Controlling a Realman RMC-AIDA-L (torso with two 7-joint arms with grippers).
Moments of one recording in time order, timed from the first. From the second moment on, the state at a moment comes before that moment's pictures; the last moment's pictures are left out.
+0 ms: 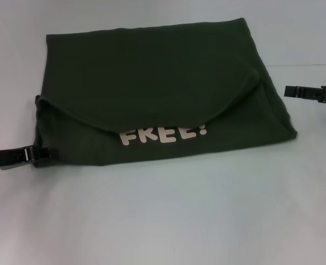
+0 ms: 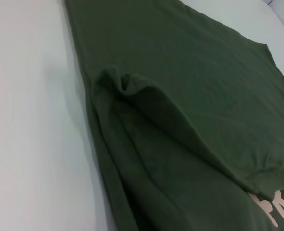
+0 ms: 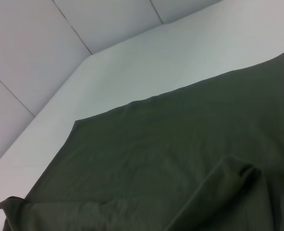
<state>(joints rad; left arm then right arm) -0.60 -1.92 0.63 0.41 2.18 1.12 -2.08 0.65 1.89 -0.49 -0.50 -2.14 -1.23 1.94</state>
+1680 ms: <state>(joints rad) -0.61 -1.91 0.65 0.42 2.18 1.16 -2.10 0.81 1.88 -0.77 -0.45 -2.43 -1.05 2.37</state>
